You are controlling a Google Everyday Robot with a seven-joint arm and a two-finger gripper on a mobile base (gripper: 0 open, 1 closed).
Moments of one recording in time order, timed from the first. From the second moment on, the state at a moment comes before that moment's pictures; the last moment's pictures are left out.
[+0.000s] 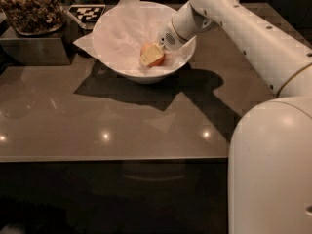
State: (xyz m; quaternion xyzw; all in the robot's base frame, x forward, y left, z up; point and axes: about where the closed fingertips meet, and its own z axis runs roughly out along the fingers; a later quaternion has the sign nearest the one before) arm 0.740 -0.001 0.855 -0.49 0.79 0.20 0.31
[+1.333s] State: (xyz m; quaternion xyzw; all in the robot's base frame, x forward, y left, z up) arm 0.661 -0.054 0.935 -0.51 0.74 0.25 0.37
